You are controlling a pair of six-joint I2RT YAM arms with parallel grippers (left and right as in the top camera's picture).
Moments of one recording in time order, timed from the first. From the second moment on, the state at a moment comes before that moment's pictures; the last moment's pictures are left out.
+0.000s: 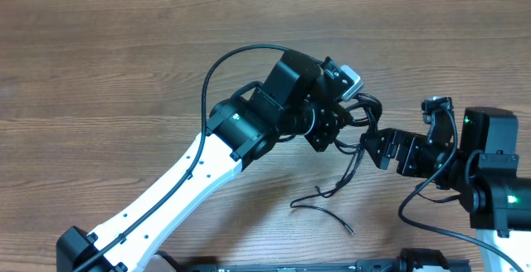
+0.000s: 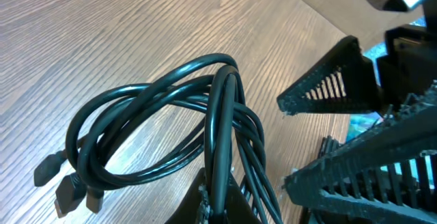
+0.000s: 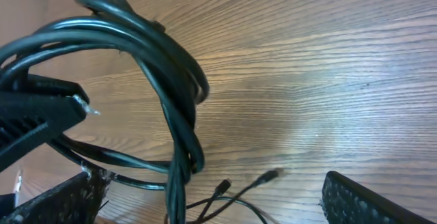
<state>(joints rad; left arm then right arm) -0.75 1.54 1.44 -0.58 0.45 -0.11 -0.05 0.91 1.05 -1.09 -0.52 0.22</state>
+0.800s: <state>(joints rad) -0.75 1.54 1.44 -0.58 0.60 -0.18 -0.05 0.91 1.05 -1.02 -0.61 0.01</state>
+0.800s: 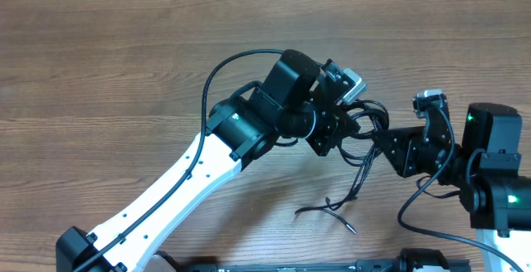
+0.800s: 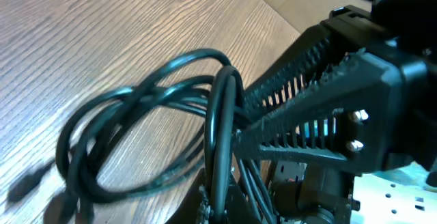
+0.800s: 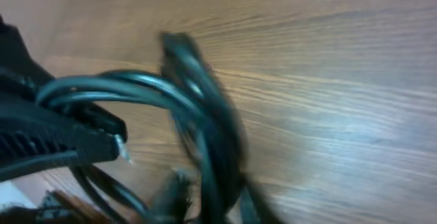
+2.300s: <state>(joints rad) -0.71 1.55 1.43 -0.62 0.54 -0.24 -0.06 0.91 1.07 -0.99 -0.61 -0.01</state>
